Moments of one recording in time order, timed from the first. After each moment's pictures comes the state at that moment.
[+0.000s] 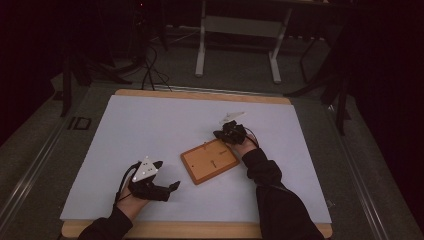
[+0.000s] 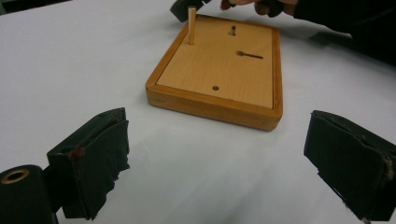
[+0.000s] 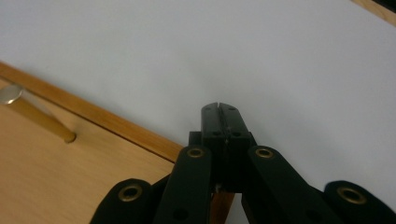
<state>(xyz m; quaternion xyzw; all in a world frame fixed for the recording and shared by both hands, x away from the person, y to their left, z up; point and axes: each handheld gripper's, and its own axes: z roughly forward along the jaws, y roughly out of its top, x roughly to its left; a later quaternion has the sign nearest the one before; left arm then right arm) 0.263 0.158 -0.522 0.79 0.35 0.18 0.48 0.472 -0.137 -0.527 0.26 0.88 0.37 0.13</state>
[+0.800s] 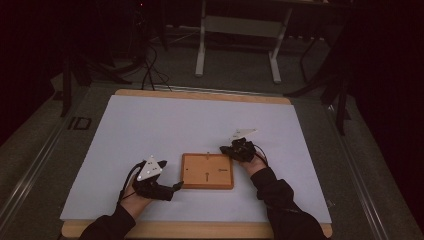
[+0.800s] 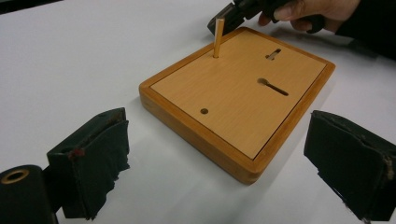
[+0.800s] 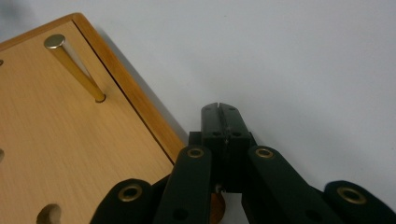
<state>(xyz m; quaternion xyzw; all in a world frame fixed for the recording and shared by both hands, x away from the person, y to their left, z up) 0.268 0.149 -0.523 0.80 0.33 0.17 0.48 0.414 -0.166 -0.537 0.28 0.87 0.39 0.10</state>
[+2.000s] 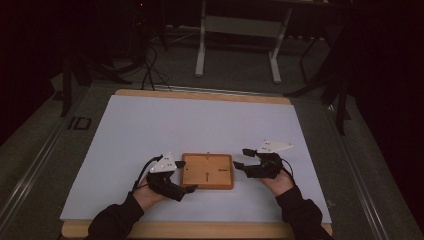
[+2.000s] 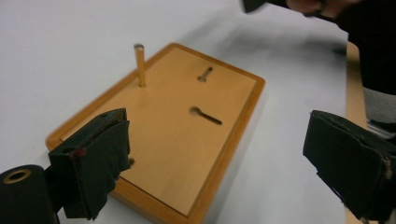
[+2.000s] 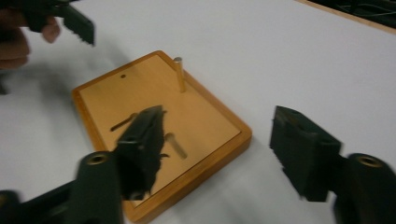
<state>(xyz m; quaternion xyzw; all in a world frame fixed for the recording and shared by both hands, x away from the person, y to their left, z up) 0.288 0.117 -0.507 0.83 0.25 0.08 0.50 0.339 -0.227 -0.487 0.27 0.83 0.47 0.11</state>
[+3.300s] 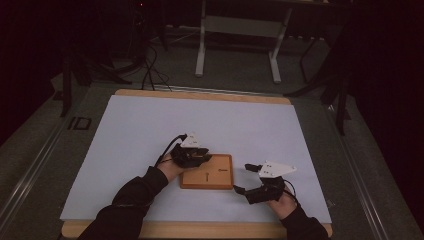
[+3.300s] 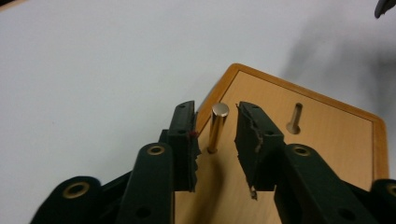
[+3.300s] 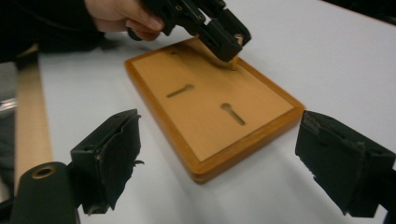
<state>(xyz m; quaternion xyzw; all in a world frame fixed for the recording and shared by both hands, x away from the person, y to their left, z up) 0.371 0.066 -0.520 0.85 0.24 0.11 0.46 0.288 -0.229 -0.500 0.22 0.84 0.48 0.12</state>
